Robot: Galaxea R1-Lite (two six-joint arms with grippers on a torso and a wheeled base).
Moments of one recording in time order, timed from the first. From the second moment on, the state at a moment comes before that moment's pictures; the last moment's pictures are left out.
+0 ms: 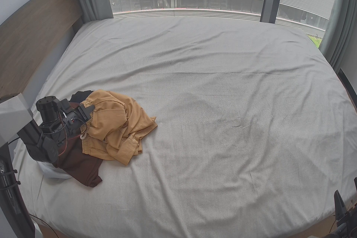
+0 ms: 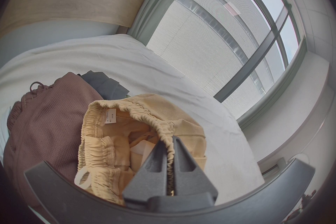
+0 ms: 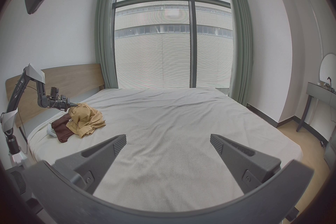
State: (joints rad) left arm 0.07 2.18 -0.79 -1.21 -0.35 -0.54; right arm 0.01 0.02 -0.02 0.00 -0.02 0.01
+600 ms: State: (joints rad) left arm 0.08 2.13 -0.73 -1.28 -0.43 -0.62; right arm 0.01 0.02 -0.02 0.00 -0.02 0.01
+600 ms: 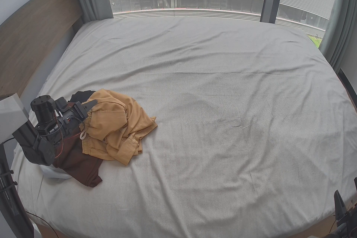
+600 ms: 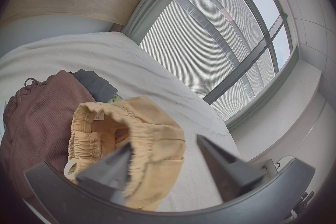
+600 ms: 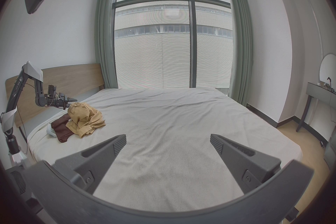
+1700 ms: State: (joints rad) left arm 0.01 2.14 -0.67 -1.38 -0.42 -0.62; right arm 0.01 0.02 -0.02 0.00 -0.02 0.01
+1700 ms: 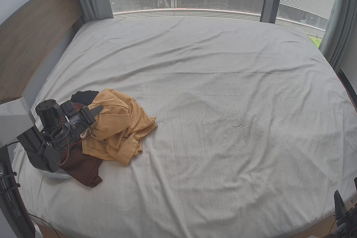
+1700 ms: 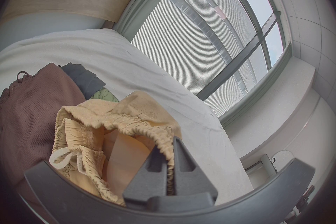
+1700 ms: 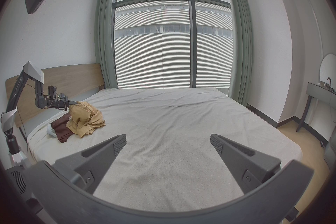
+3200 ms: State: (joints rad) left arm -0.18 1.89 -0.57 -1.39 -0.53 -0.85; right arm 0.01 0.02 -0.02 0.00 -0.02 0.01
